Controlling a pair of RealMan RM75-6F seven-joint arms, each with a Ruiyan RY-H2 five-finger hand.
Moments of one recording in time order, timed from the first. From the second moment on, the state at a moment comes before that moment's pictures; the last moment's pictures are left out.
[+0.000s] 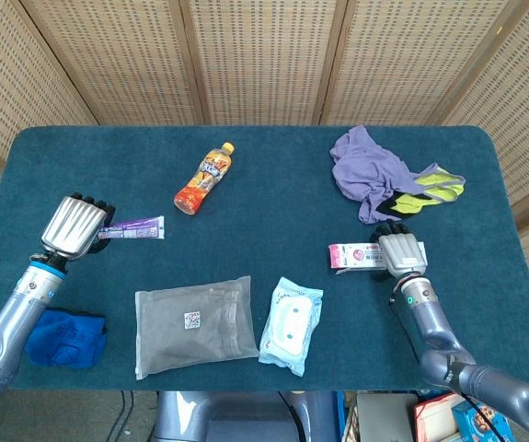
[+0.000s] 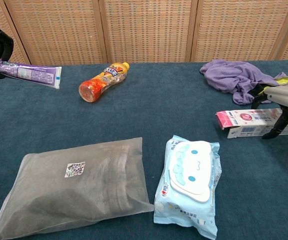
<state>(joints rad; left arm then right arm) -0.65 -1.19 -0.11 -1.50 1.29 1.09 0.45 0.65 -1.57 0.17 -1.11 -1.01 0.82 -0.28</state>
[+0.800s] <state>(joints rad) -0.64 -1.16 -0.13 -1.57 1.32 1.12 0.44 0.63 -1.54 0.23 -1.30 -1.09 0.94 -0.18</state>
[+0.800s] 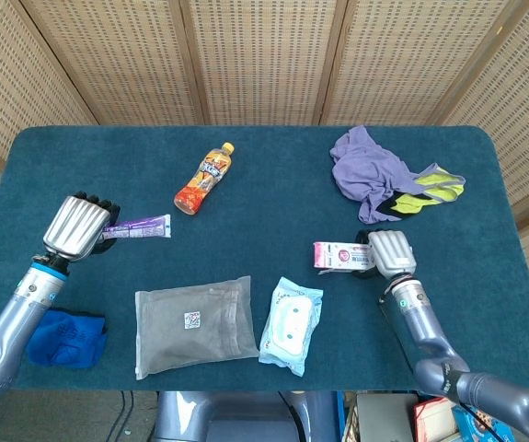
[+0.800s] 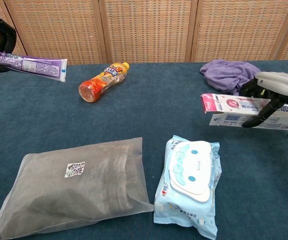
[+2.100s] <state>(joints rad) -0.80 -1.06 -0.22 -2.01 1.02 1.01 0.66 0.78 -1.52 0.33 -1.76 -0.80 1.08 -0.41</state>
